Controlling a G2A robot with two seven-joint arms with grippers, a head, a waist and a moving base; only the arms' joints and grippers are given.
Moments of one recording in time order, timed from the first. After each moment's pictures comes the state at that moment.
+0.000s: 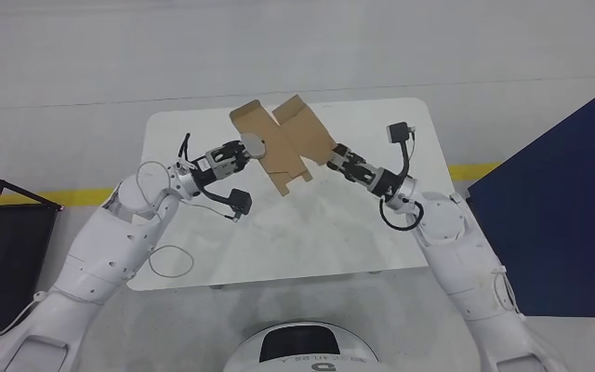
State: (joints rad) left arm 1.10 -0.91 -1.03 -1.52 2.52 0.16 0.66; right arm -1.29 -1.17 1.25 -1.59 -0.02 -0.45 0.59
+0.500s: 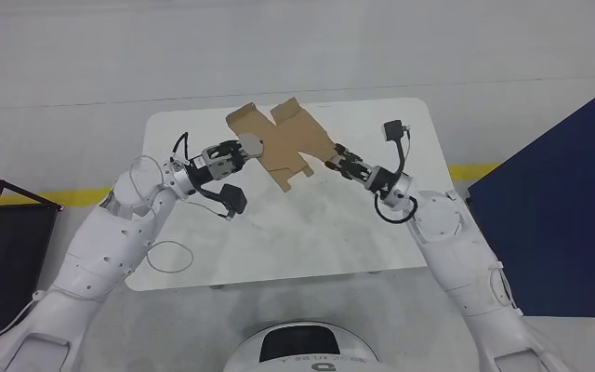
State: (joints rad) left arm 1.09 -0.92 -1.05 -1.48 2.41 0.09 0.74; right arm -1.27 -1.17 1.23 -1.56 -0.01 -0.42 0.61
